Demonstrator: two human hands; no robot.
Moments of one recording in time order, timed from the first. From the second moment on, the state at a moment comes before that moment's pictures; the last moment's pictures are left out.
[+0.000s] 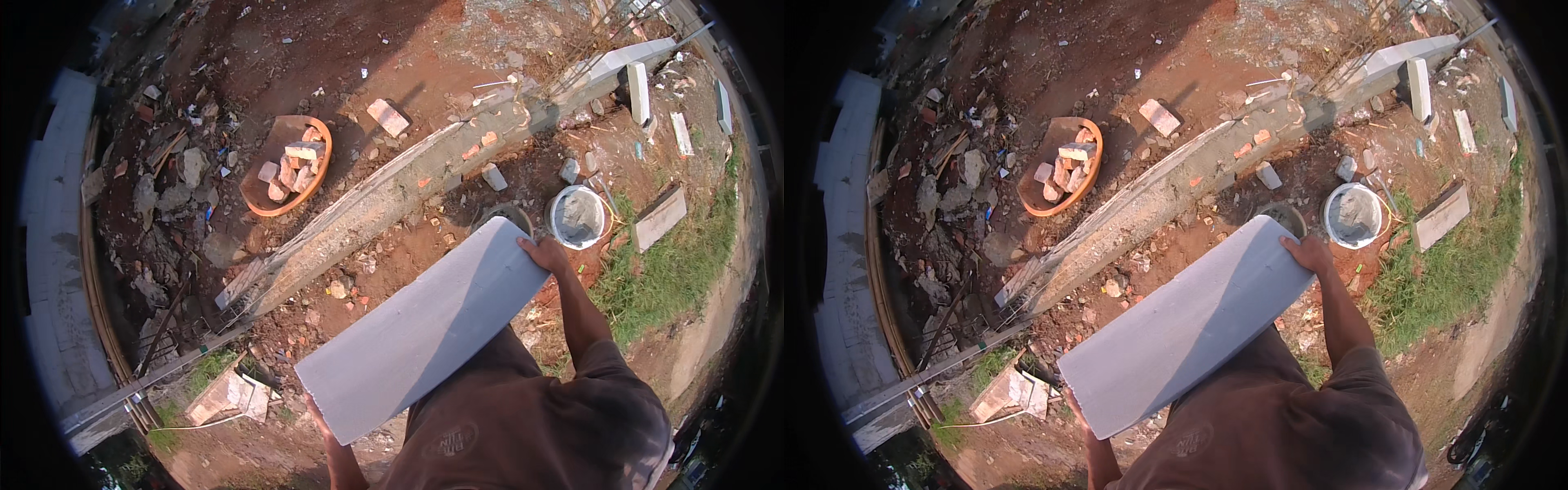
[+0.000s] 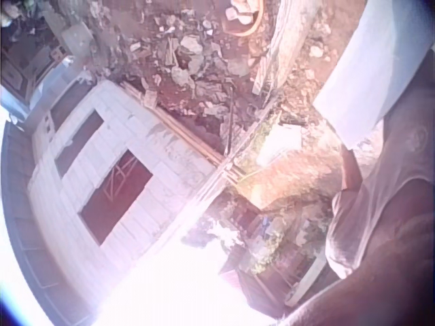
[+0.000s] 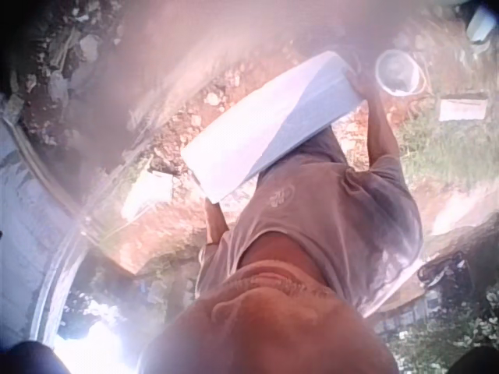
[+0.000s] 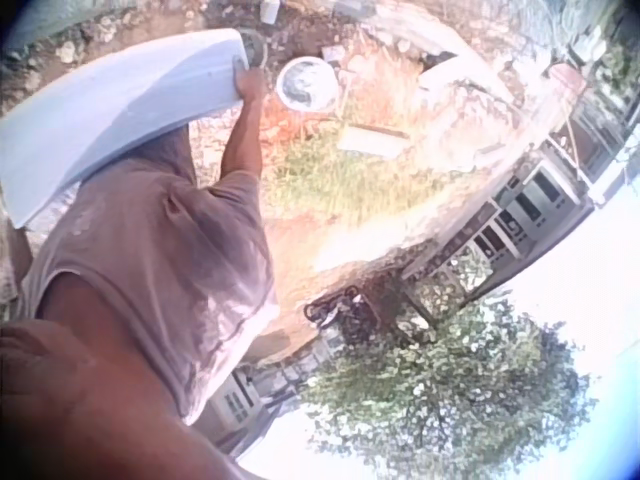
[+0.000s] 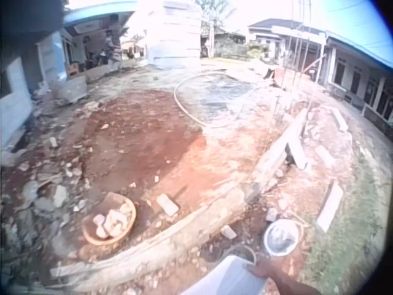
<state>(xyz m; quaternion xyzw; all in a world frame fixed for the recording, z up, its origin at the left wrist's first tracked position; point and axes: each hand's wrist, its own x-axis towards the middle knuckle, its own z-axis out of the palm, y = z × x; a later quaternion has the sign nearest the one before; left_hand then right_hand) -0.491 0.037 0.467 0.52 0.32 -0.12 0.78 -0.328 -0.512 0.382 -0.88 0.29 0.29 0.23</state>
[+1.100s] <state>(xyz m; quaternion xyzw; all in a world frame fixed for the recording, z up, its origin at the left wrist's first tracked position) 0.131 -0.171 0.139 0.74 0.46 -0.03 0.50 0.320 -0.683 0.116 -0.89 0.43 0.04 0.13</state>
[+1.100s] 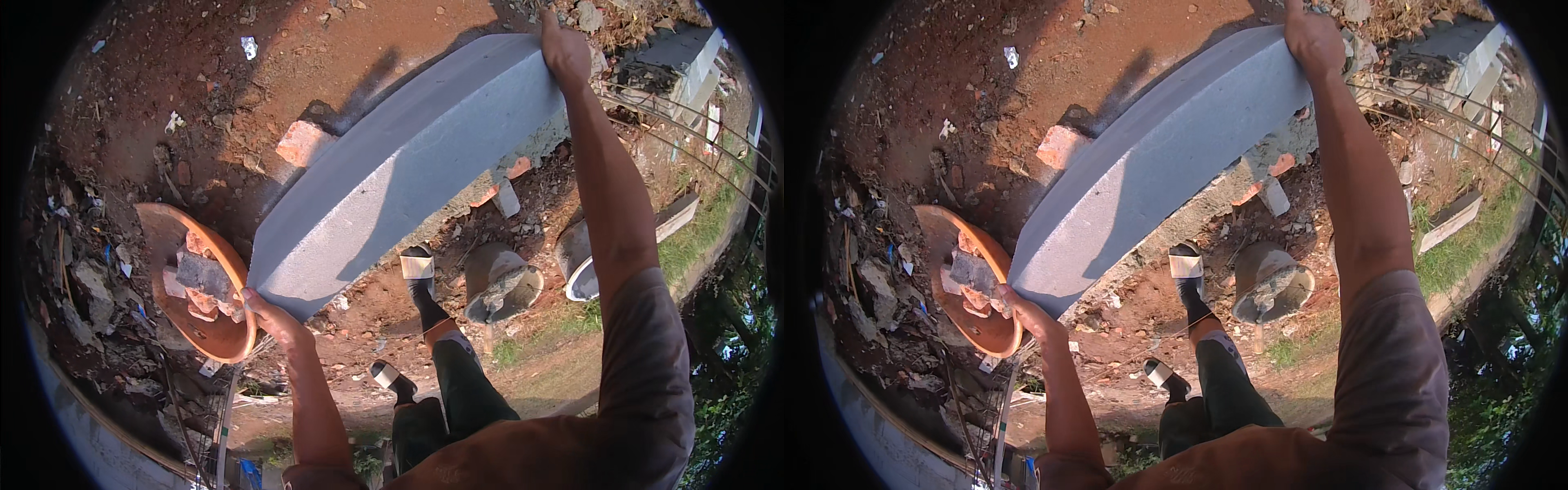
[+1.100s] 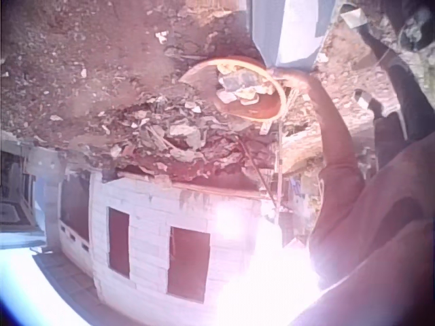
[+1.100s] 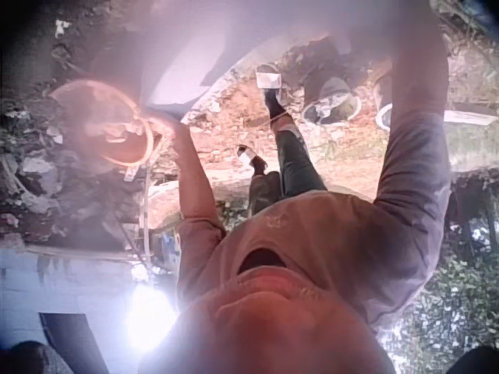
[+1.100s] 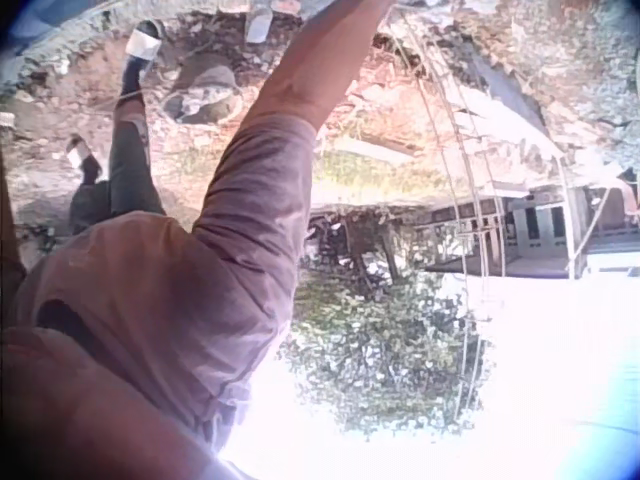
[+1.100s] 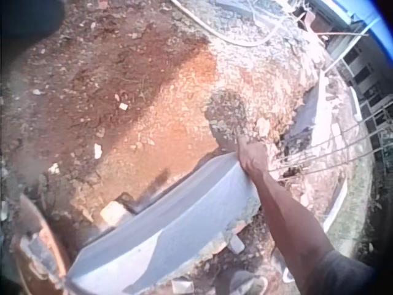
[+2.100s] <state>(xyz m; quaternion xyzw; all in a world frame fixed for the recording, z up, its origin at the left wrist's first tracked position) 0.310 -0.166 0.181 0.98 -0.10 -0.19 0.07 -0.061 -0.438 0.233 -0.75 0.22 -0.10 0.61</state>
